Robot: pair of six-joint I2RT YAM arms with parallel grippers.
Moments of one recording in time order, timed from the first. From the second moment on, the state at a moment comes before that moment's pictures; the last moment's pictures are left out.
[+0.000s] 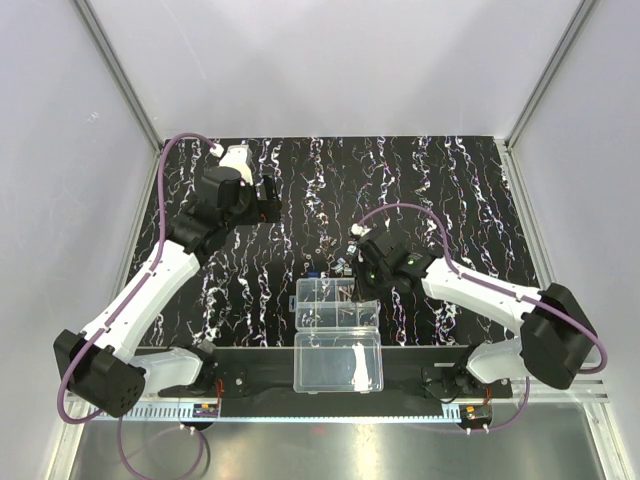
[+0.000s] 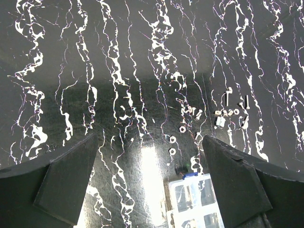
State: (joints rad) left arm -0.44 1.19 1.14 -0.48 -0.13 -0.34; right arm 0.82 1.36 0.88 -0.51 -0.10 0.56
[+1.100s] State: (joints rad) left arm -0.44 1.19 1.14 -0.48 -0.14 -0.34; right arm 0.55 1.51 1.21 -0.58 0.16 0.60
